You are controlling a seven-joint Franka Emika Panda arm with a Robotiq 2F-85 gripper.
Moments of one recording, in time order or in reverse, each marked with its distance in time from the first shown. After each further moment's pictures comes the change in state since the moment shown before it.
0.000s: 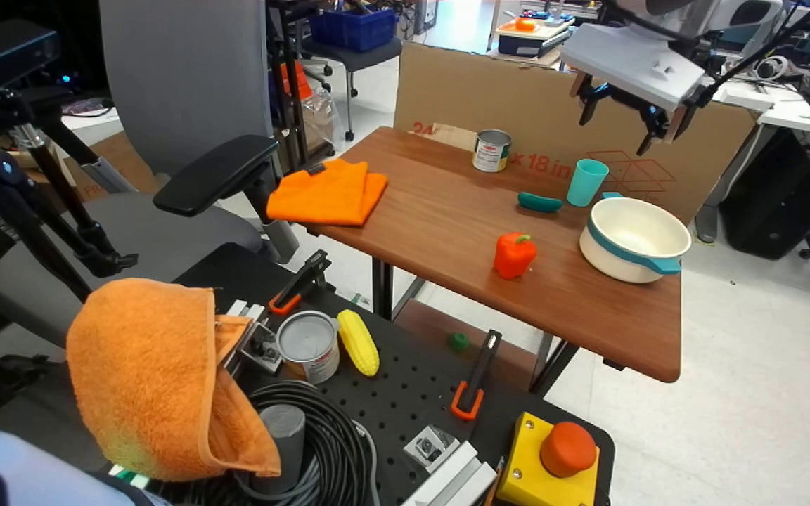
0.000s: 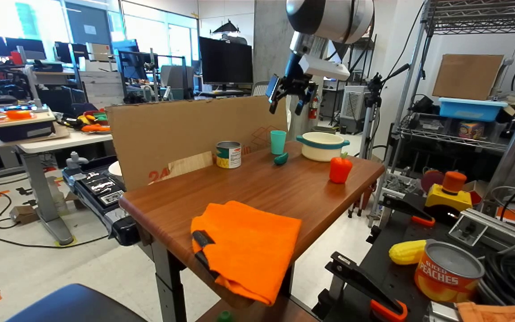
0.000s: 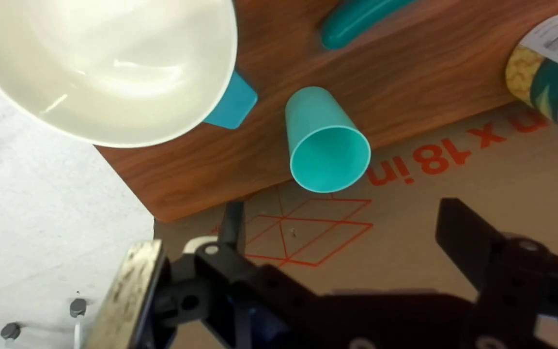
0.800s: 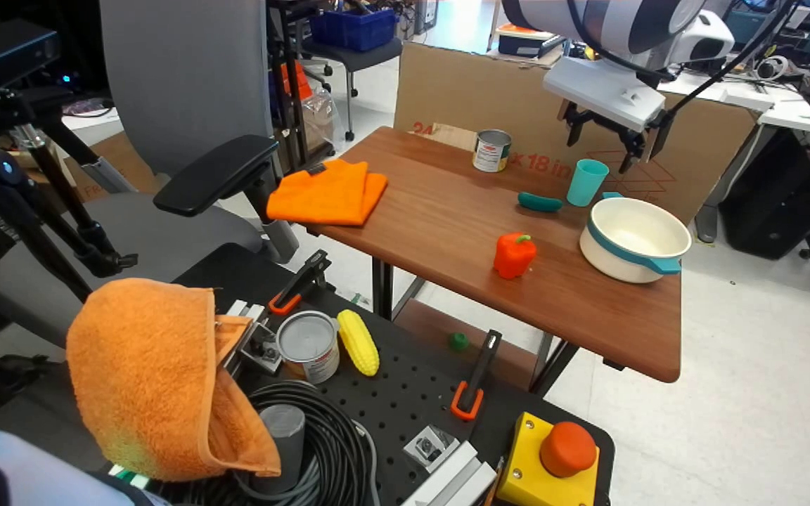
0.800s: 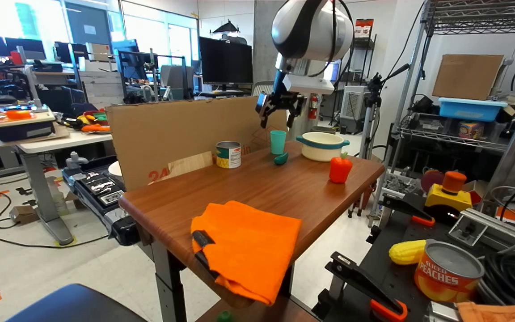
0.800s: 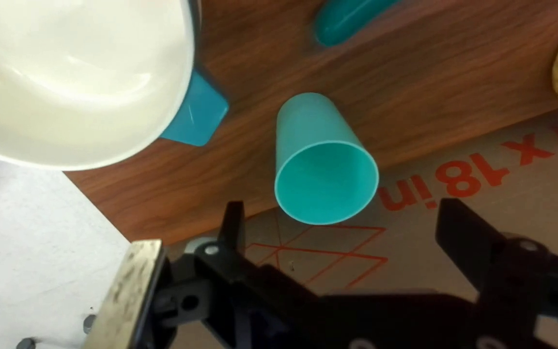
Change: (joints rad) arm 0.025 0.145 -0.007 0.129 -0.099 -0.020 0.144
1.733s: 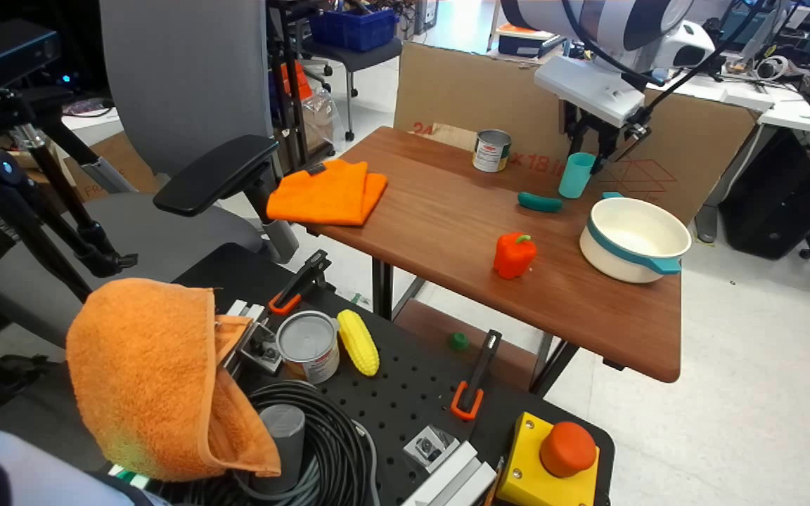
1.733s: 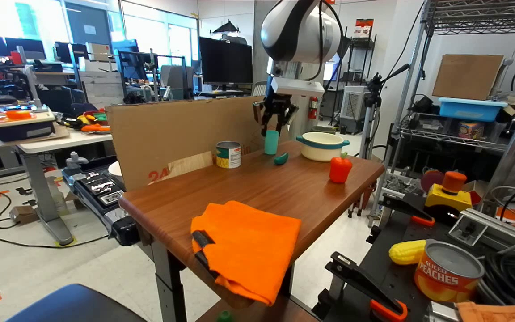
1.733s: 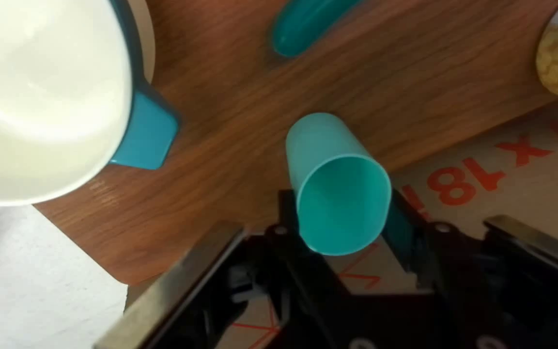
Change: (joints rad) arm 0.020 0.065 -0.005 0.105 -0.003 -0.107 0.107
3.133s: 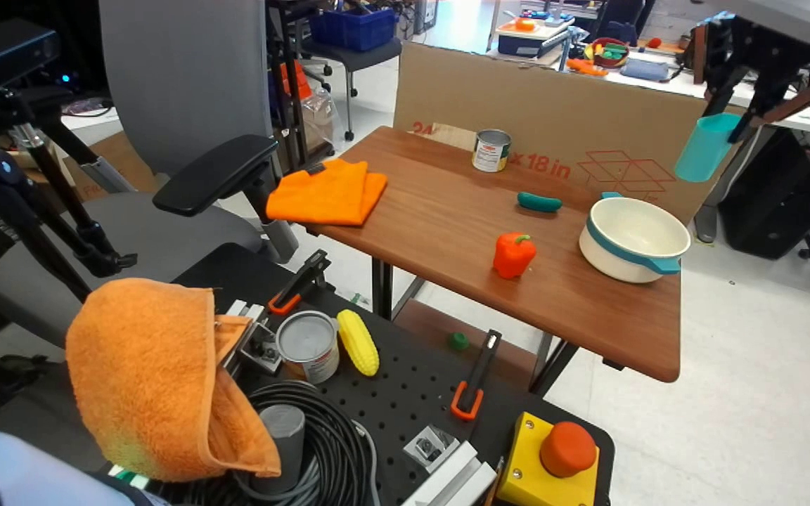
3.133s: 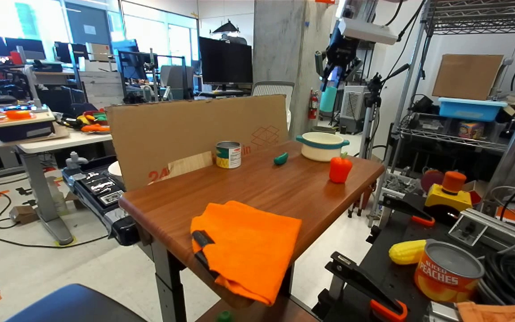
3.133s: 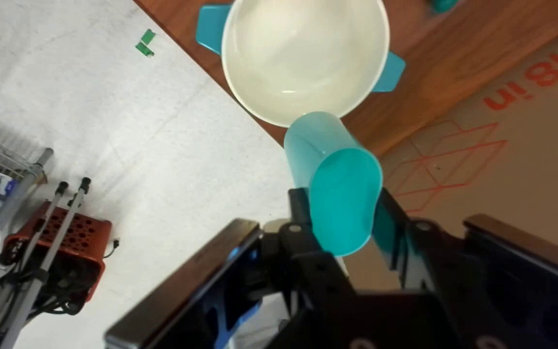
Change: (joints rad) arm -0.092 -0.455 -0.114 -0.372 -0.037 0.006 0.035
